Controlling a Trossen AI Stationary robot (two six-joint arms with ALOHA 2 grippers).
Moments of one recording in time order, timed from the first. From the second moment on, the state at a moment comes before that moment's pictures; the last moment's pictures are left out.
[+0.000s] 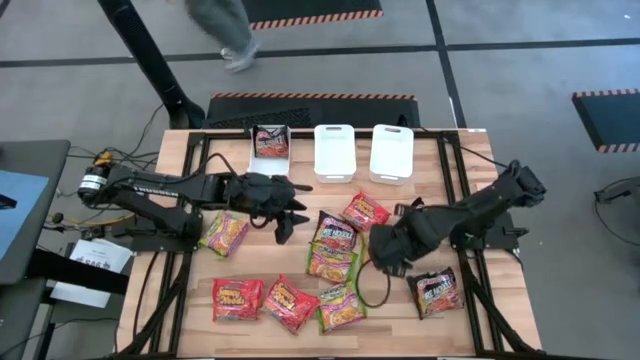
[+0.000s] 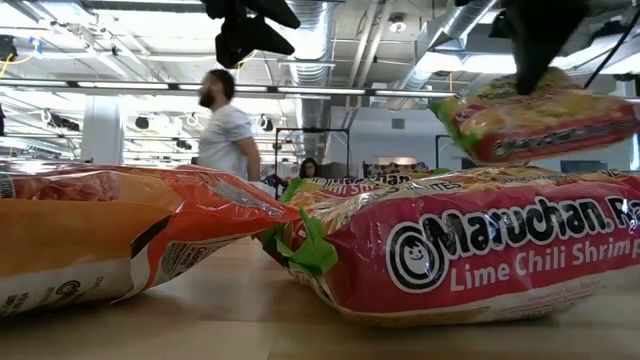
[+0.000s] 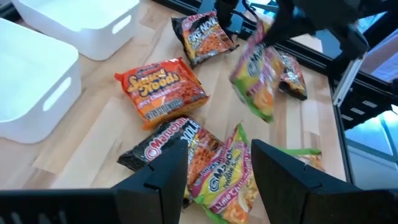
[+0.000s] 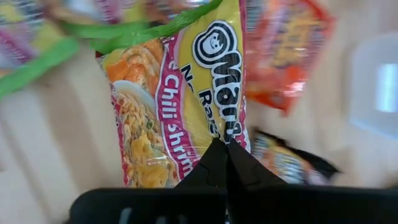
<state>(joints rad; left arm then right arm) -0.05 1.29 1.04 -0.24 -0.11 -0.40 0.38 1.58 1.40 -1.35 0.28 0.63</state>
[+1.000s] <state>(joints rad) 0.28 1.29 1.04 -0.23 -0.11 -0.38 -0.50 1.40 1.48 -1.12 0.50 -0.31</state>
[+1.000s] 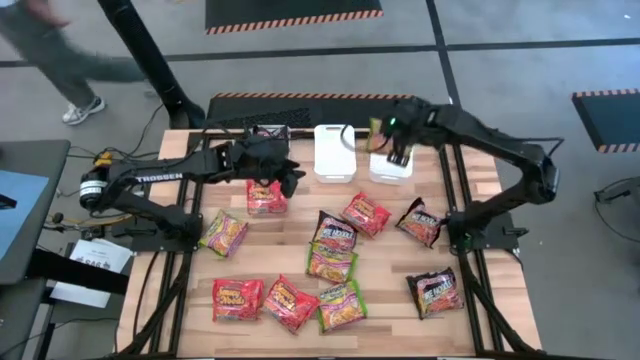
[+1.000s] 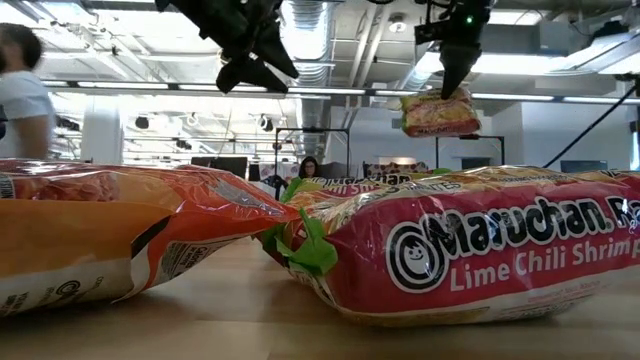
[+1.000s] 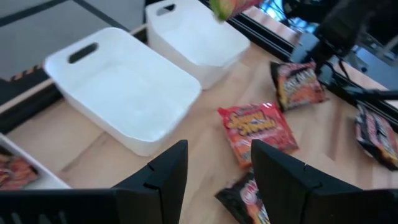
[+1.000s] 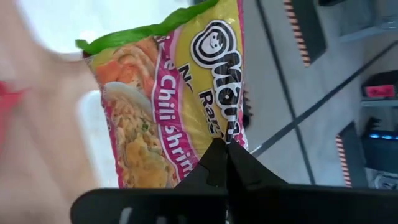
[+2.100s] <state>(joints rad) 0.40 1.29 1.04 -0.22 -0.12 -0.36 -0.79 1.42 1.11 -0.61 0.43 -0.56</state>
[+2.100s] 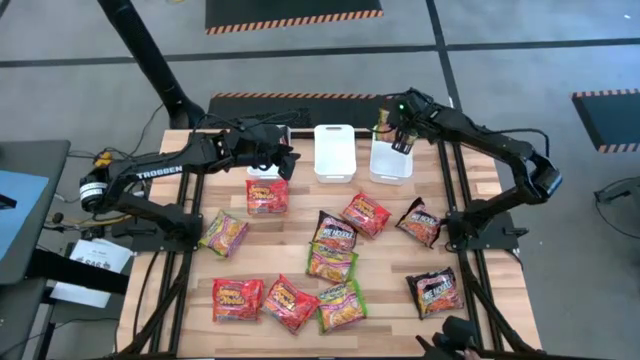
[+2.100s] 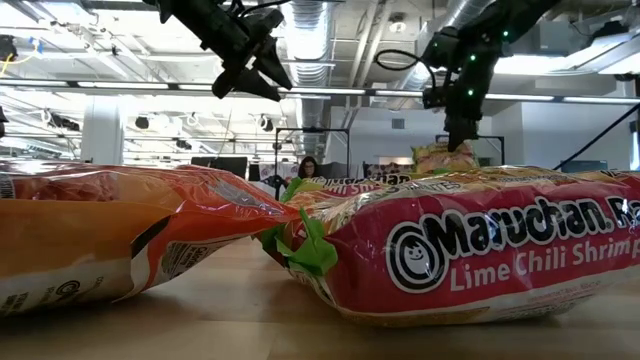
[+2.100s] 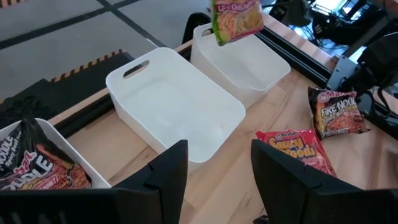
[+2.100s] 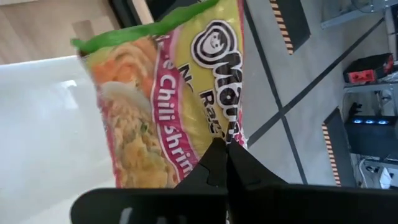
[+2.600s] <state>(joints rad) 0.40 1.29 1.04 -0.22 -0.12 -0.36 -0.83 1.57 1.10 -0.54 0.43 -0.60</state>
